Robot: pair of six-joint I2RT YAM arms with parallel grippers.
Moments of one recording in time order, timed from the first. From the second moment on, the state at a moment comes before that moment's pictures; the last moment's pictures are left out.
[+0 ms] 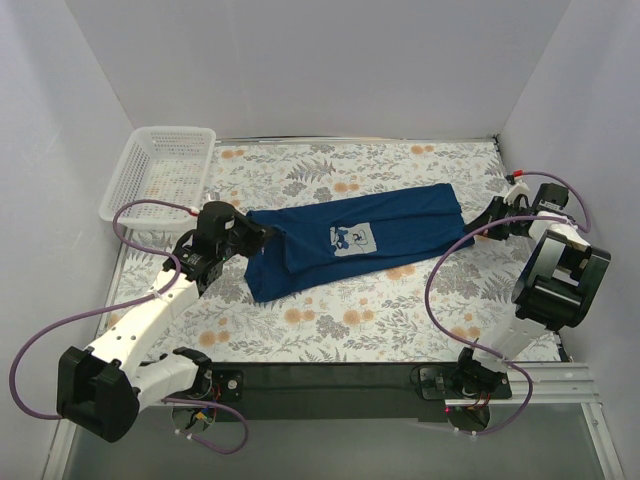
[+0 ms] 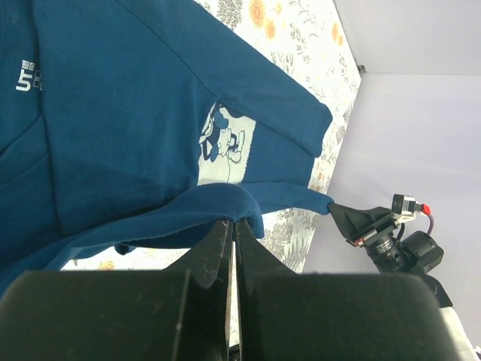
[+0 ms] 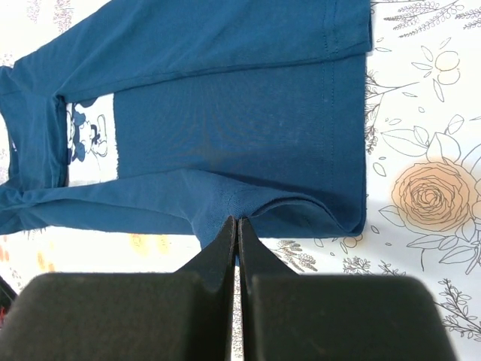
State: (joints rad) left arm -0.41 1.08 0.79 -0.26 0.01 -1.20; right arm -0.44 1.72 1.09 -0.40 -0.85 -0.11
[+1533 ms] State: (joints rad) left arm -0.39 1.11 0.74 -0.14 0.14 -1.13; right arm -0.27 1.79 1.31 -0.87 -0.66 -1.45
